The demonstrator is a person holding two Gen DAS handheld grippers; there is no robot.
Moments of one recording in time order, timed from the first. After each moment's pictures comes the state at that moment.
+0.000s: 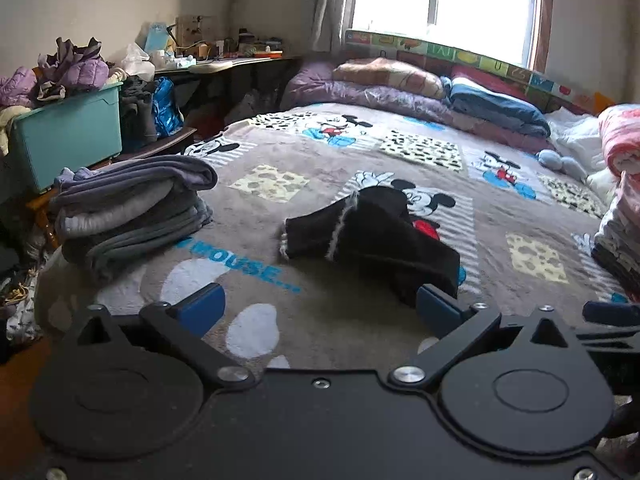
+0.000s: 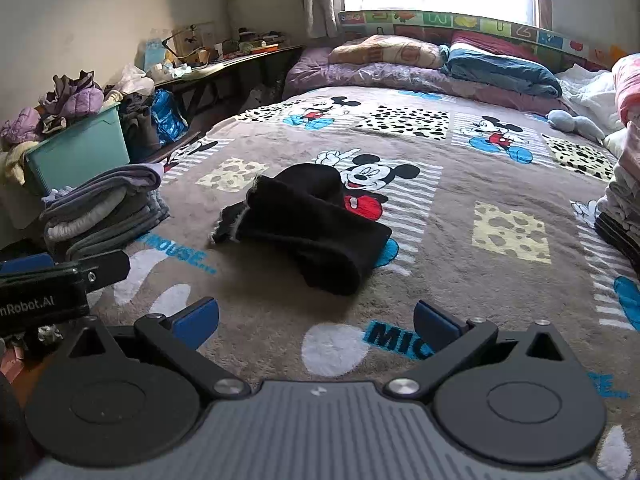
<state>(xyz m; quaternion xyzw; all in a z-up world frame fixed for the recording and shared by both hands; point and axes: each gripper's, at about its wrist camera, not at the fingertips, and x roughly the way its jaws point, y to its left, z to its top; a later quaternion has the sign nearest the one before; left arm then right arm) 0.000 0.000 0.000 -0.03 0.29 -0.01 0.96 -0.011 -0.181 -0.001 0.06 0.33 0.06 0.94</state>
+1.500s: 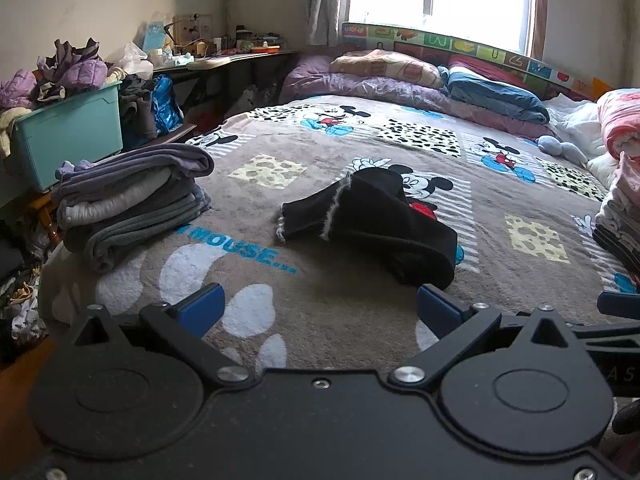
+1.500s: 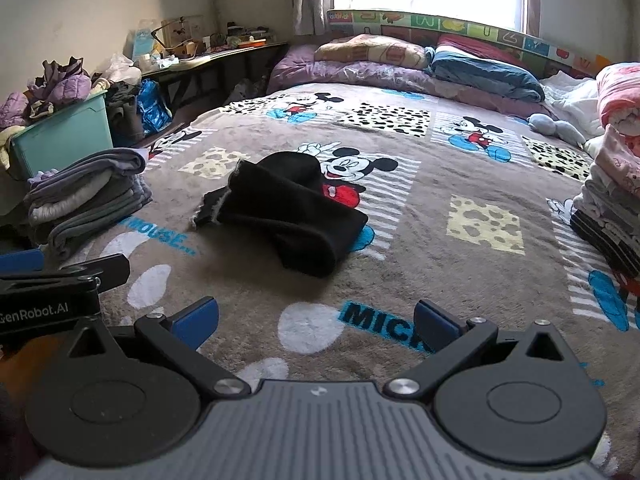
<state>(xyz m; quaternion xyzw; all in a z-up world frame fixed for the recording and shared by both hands) -0.017 -0.014 -0.014 -0.01 0.29 -0.01 0.96 -0.032 -0.181 -0.008 0.03 0.34 0.03 0.94</state>
